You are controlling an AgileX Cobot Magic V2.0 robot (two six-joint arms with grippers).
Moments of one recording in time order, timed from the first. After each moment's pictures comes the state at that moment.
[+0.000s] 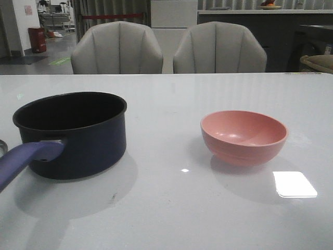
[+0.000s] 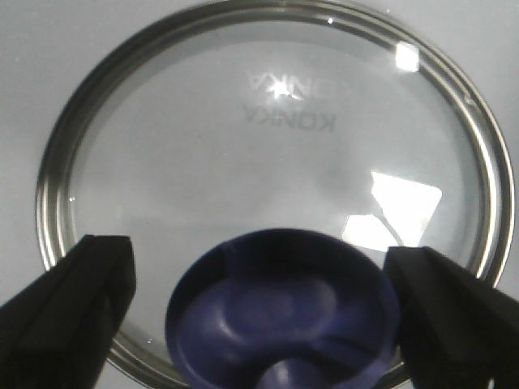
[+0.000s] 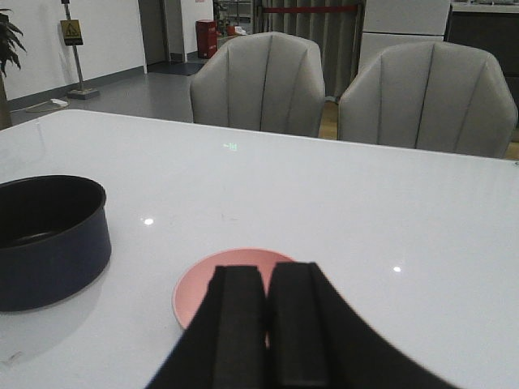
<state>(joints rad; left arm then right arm) 0.11 1.92 -1.35 -0.03 1.03 -0.09 0.37 0.31 -0.16 0.43 -0.05 -0.36</state>
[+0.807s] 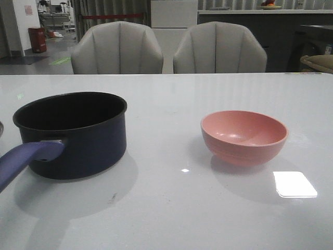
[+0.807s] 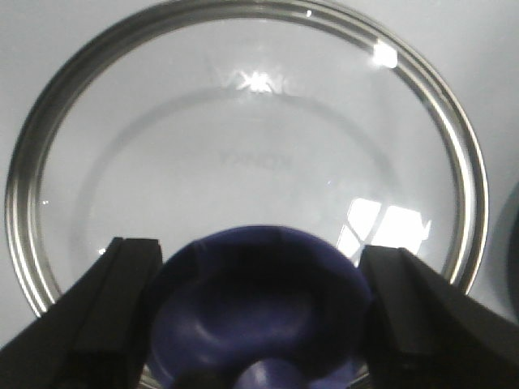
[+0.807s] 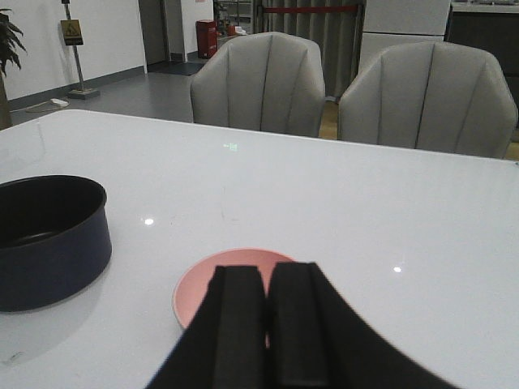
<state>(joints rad) 0.11 1.83 -1.41 -0.04 1.06 -0.09 0.37 0.31 -0.16 0.43 -0.05 -0.36</state>
